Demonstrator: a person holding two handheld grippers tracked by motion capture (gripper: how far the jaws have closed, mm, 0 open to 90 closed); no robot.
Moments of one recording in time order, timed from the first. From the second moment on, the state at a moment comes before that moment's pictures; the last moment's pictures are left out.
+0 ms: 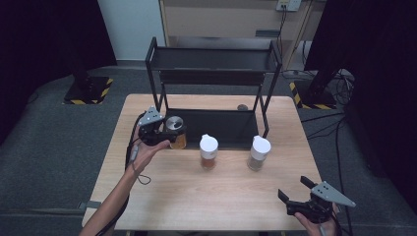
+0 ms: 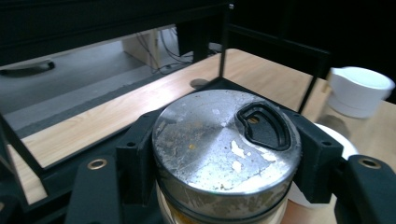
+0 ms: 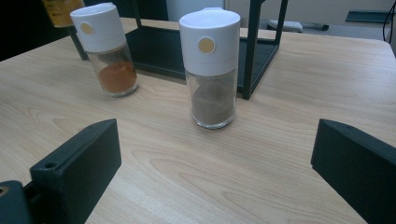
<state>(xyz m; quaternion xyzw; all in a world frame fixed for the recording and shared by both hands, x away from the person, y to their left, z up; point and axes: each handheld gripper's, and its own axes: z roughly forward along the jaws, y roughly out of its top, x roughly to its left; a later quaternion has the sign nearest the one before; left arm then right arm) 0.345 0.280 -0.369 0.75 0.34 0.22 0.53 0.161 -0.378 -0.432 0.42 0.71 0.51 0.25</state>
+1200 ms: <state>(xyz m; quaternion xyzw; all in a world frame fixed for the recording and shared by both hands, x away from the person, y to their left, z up) 0.389 0.228 -0.421 0.73 0.40 0.28 0.48 0.161 -0.381 -0.433 0.42 0.70 0.52 0.24</state>
